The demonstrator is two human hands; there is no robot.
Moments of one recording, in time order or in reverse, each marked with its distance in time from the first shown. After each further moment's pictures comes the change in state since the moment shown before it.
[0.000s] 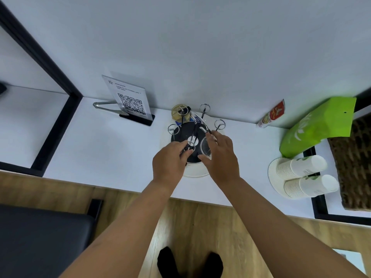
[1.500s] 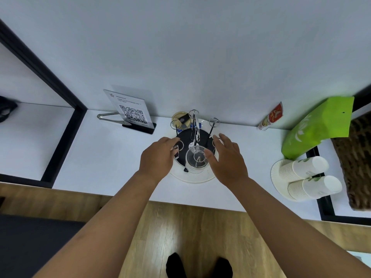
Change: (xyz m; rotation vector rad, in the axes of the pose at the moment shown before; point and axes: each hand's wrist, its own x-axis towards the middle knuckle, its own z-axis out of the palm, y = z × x) left_hand 0.039 -0.017 -0.043 0.250 -0.205 0.142; right_hand 0.007 0.007 -0.025 0.069 -0.070 0.096
